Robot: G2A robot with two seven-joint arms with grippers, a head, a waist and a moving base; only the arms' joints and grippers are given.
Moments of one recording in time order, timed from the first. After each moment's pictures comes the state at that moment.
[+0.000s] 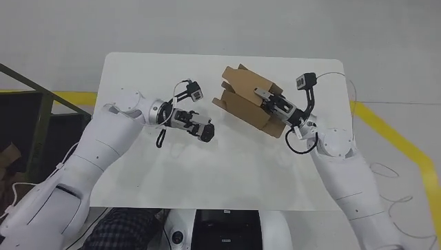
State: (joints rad) left arm 0.79 -1.02 -0.82 -1.14 -0.78 -0.28 -1.54; right arm -1.16 -1.23 1.19 -1.41 0.34 -0.41 0.67
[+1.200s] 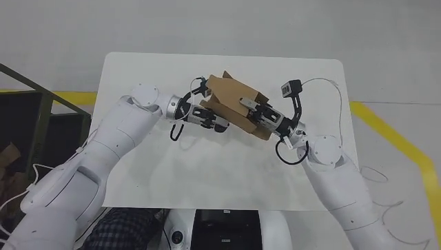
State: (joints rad) left arm 0.65 -1.13 -0.68 -0.92 -0.71 -0.38 -1.44; right arm -1.23 -1.24 1.13 -1.53 0.36 -0.35 0.68
